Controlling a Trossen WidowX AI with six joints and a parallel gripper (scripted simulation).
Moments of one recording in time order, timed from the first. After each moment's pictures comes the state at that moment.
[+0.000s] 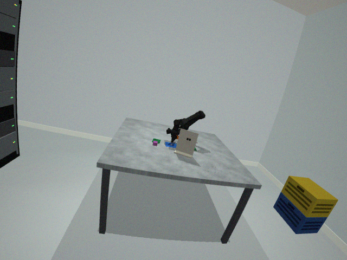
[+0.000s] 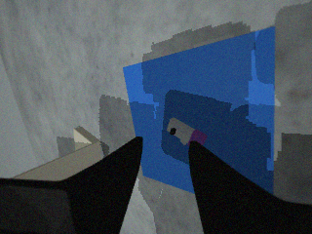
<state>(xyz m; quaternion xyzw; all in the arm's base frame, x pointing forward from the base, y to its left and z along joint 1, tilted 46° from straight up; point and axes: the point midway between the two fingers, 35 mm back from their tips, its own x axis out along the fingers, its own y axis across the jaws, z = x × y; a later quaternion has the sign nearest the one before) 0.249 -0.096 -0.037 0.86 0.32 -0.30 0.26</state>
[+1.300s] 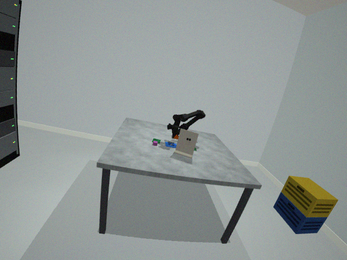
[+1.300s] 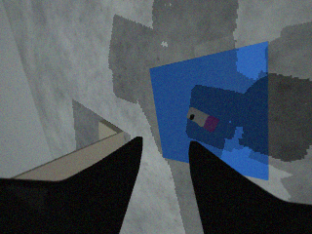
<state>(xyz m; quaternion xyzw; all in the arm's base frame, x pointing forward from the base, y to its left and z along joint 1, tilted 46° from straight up) 0.238 -0.130 -0.004 0.86 0.32 -0.30 0.26</state>
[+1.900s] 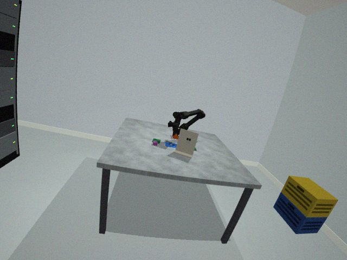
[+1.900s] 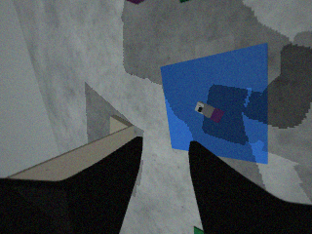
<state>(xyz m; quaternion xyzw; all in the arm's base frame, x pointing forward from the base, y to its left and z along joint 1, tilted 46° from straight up) 0.232 -0.147 0.016 0.86 0.32 -0.30 0.26</state>
